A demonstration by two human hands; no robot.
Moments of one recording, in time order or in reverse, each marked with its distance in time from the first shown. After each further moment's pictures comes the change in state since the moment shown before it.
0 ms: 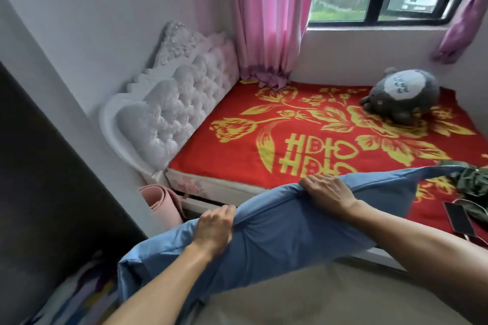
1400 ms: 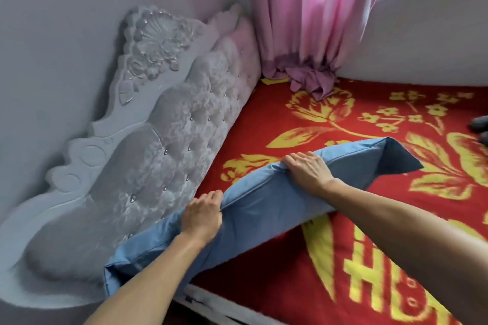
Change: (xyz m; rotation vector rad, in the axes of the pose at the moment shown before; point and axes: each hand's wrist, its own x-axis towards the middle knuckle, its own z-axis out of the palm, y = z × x) left_hand 0.643 -0.308 0.064 -0.037 -0.083 -0.207; right_hand 0.660 0.250 0.299 0.194 -0.101 0.054
